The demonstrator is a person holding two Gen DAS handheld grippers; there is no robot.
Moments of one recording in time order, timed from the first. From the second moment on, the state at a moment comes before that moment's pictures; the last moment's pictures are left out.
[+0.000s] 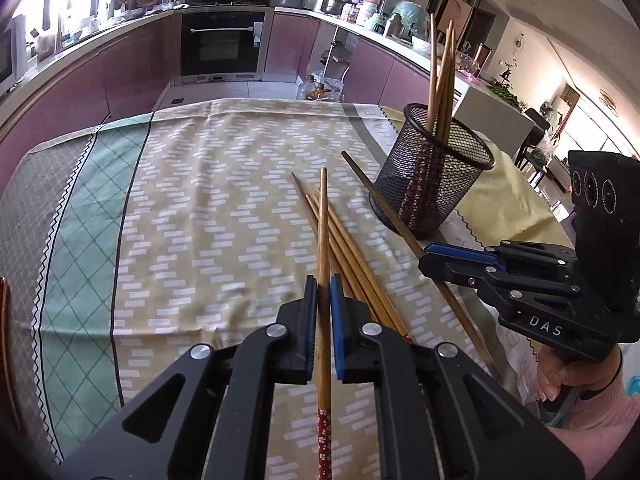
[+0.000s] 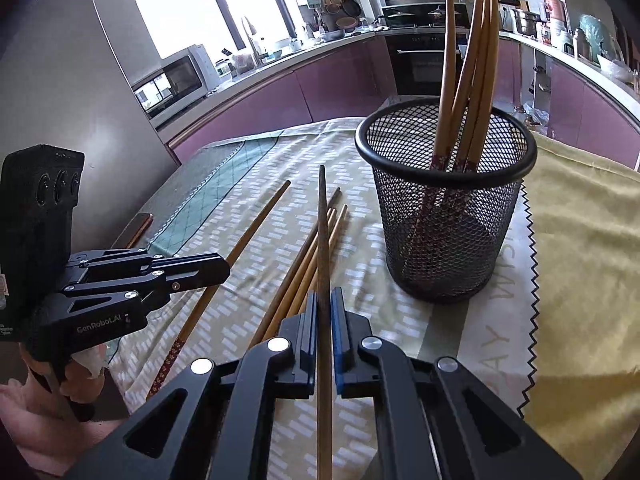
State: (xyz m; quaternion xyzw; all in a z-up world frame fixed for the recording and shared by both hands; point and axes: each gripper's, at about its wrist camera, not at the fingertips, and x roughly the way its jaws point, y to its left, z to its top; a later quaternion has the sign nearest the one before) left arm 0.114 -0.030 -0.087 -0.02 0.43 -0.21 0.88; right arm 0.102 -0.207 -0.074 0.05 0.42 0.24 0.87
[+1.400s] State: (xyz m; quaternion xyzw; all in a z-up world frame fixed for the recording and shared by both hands) left arm 0.108 -0.042 0.050 -0.08 0.28 -0.33 0.90; right arm 0.087 -0.279 0.044 0.08 0.25 0.24 0.94
